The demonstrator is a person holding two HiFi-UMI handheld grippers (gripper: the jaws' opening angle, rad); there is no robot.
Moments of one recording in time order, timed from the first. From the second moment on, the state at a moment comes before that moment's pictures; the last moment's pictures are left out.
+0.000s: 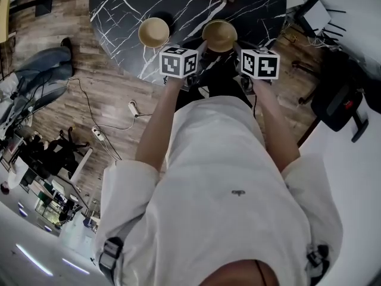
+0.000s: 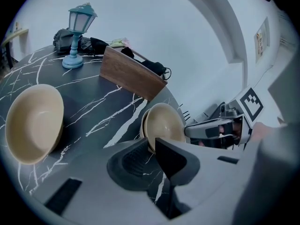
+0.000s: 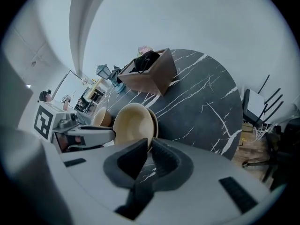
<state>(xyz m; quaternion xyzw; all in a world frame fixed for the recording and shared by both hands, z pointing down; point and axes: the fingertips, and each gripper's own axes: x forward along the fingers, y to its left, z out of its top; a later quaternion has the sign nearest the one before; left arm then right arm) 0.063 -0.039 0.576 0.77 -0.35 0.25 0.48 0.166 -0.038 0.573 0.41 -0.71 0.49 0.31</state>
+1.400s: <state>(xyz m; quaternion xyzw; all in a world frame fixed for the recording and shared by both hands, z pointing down) -0.034 -0.047 0.517 0.78 -0.39 0.15 0.46 0.121 -0.046 0.517 0.45 -0.73 0.43 0.30</state>
